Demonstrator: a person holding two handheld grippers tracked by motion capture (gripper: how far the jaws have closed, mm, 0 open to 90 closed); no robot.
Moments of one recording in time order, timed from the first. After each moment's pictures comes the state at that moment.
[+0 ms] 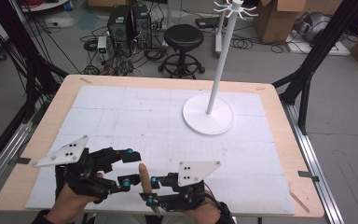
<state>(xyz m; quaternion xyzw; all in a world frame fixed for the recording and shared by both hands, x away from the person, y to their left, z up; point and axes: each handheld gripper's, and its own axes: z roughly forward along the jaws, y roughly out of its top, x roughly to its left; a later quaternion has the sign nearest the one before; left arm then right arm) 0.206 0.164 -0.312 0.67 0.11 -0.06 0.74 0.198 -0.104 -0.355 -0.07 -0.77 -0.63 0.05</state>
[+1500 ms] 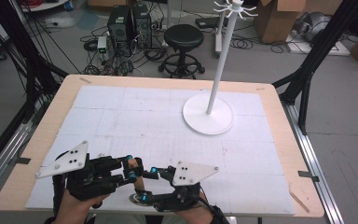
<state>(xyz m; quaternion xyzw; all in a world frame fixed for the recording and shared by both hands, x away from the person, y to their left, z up) 0.192 0.159 -0.311 0.68 0.18 0.03 0.71 0.194 -0.093 -0.358 -0.14 -0.76 -0.64 -0.02</state>
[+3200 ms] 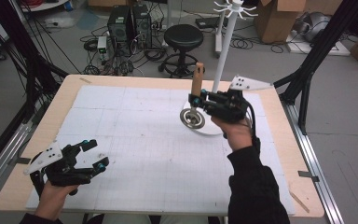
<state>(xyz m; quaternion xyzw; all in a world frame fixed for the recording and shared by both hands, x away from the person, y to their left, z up) 0.233 0.254 -0.391 0.67 0.31 0.18 0.65 0.352 -0.200 -0.260 -0.24 -0.71 -0.65 -0.09</state>
